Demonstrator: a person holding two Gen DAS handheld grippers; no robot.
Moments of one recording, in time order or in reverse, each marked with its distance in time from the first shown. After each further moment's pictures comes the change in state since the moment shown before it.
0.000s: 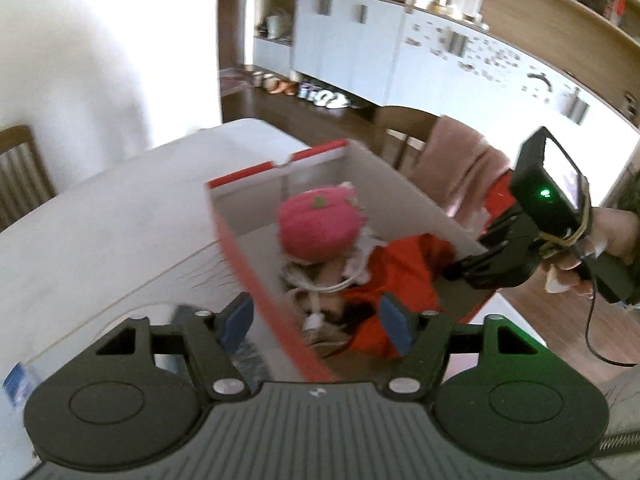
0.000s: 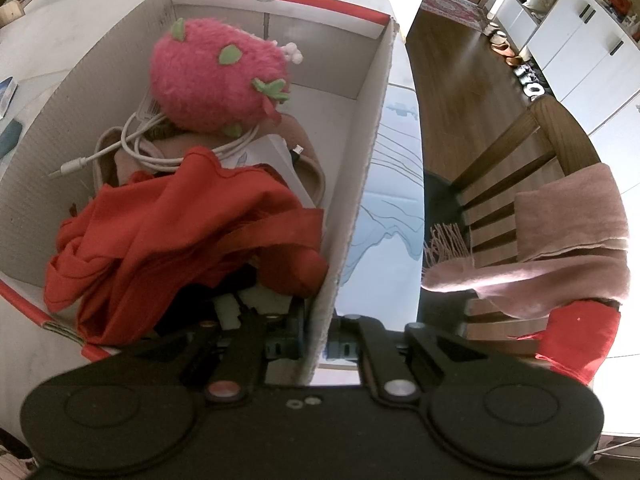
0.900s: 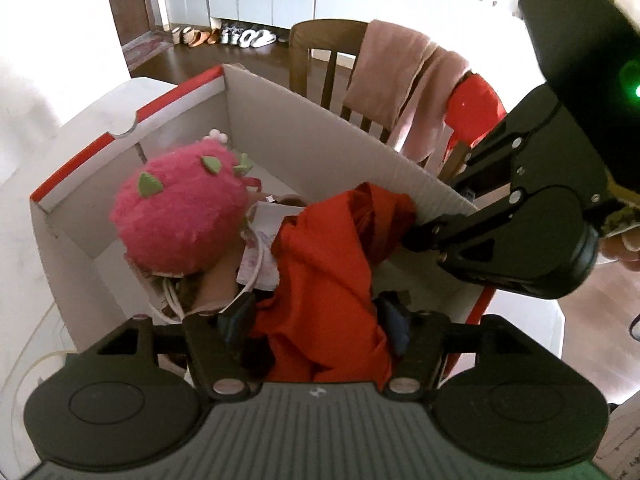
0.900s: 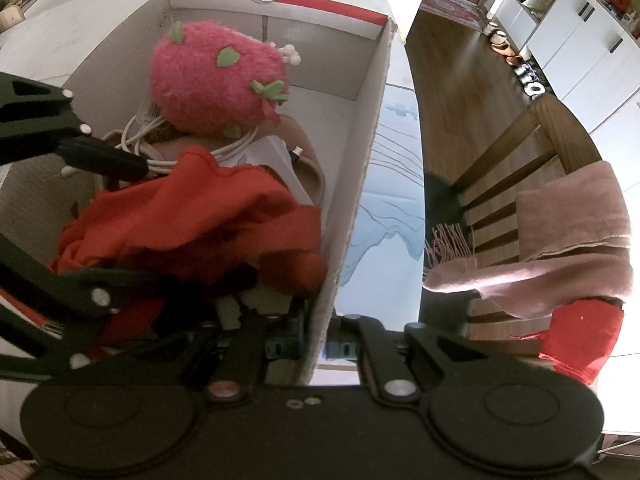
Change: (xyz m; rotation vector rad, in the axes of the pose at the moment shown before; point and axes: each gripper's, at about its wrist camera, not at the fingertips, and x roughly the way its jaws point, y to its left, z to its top) left arm 0.136 -0.078 0.017 0.224 0.207 -0.127; right arm -0.001 0.004 0.000 0.001 -0.002 0.003
